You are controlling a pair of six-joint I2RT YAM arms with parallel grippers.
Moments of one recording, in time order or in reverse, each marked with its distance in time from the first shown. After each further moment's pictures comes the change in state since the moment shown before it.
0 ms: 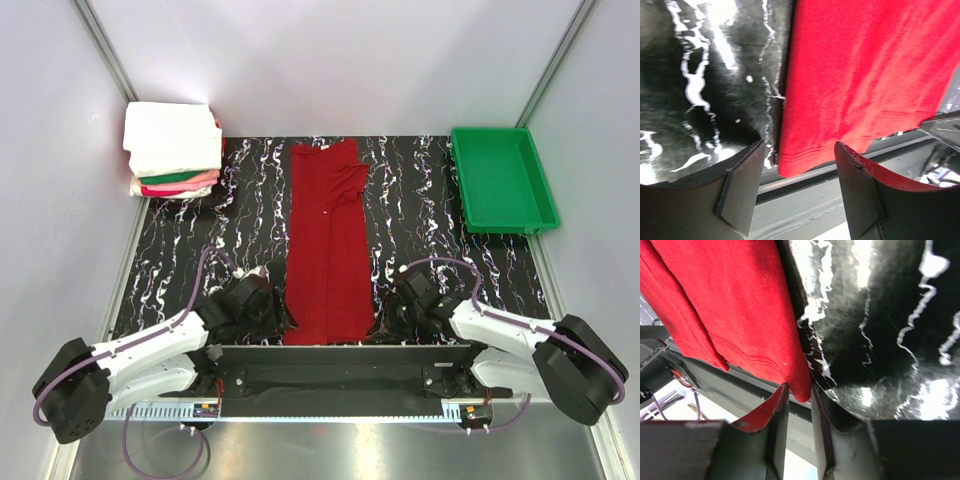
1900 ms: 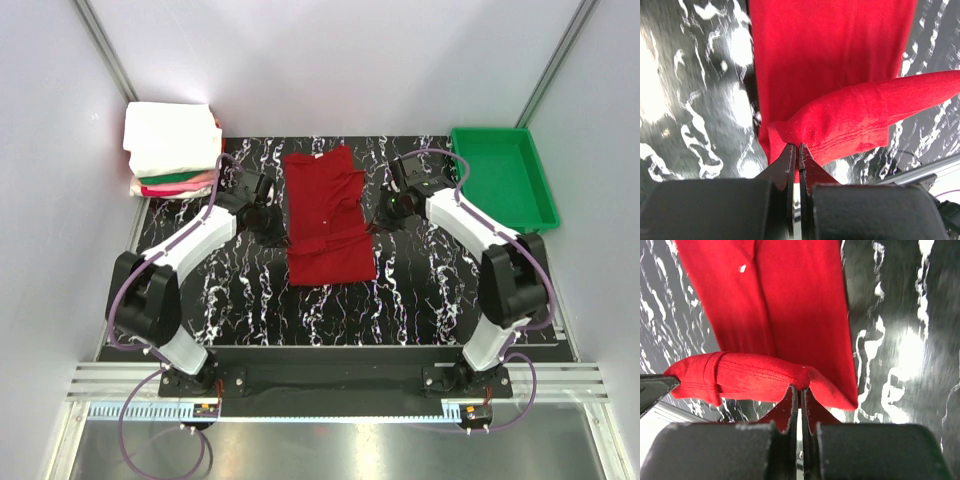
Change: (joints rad) left arm 0.399 0.626 0.811 -0.236 0.167 0.444; right arm -0.336 0.592 0.986 -0.388 0.061 -0.428
